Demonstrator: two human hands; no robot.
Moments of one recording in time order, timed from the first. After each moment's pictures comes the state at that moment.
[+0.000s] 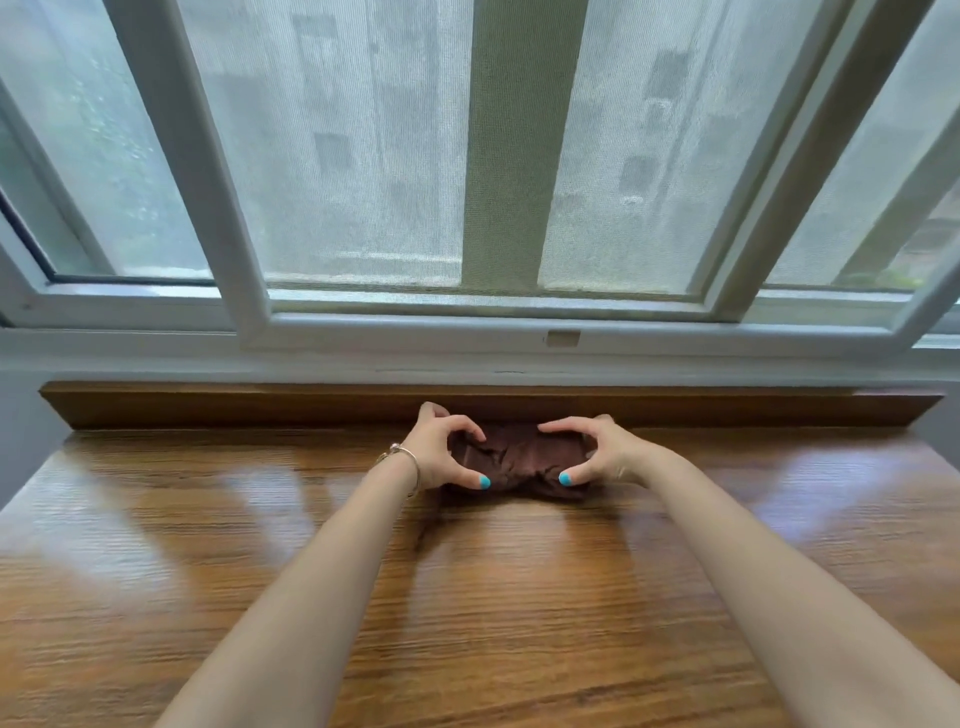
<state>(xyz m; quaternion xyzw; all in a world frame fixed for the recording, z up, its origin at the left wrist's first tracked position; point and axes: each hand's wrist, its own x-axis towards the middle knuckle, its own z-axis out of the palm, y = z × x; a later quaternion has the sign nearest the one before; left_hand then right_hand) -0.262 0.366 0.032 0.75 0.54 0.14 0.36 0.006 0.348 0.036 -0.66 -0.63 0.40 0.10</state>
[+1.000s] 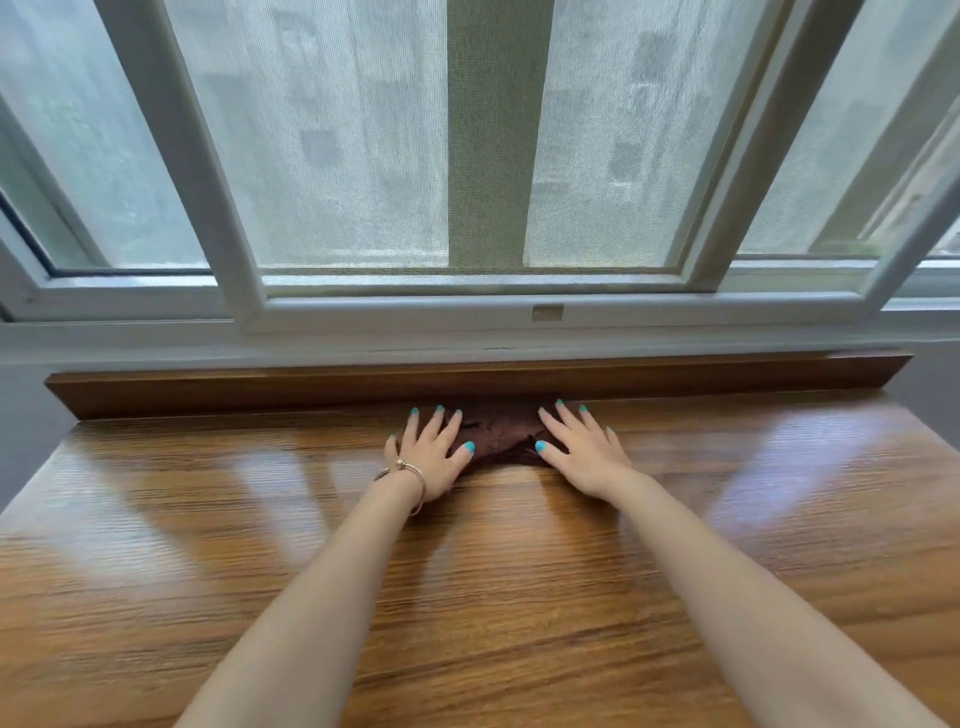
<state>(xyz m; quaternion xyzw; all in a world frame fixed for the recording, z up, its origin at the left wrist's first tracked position) -0.256 0.330 0.006 0.76 0.62 -0.03 0.20 -0.023 0.305 -0.001 -0.71 -0.68 0.19 0.01</state>
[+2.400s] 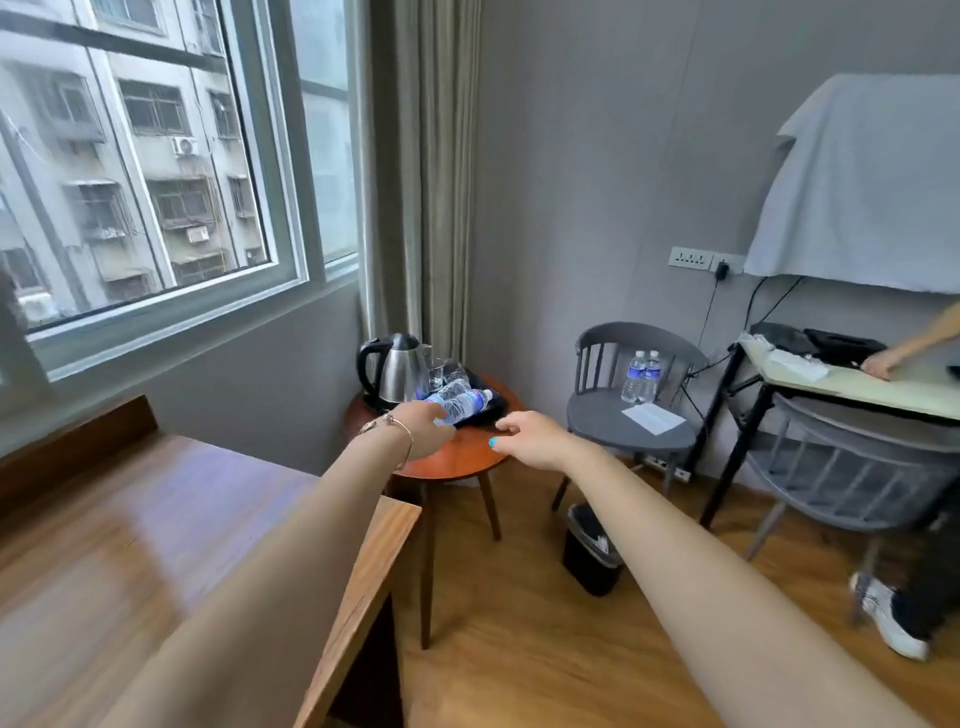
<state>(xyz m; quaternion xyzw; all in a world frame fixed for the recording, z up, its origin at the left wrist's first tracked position) 0.396 -0.036 0.125 0.98 0.07 -0.03 0.20 0.433 -0.224 0.123 -0.94 -0.19 0.14 0.26</state>
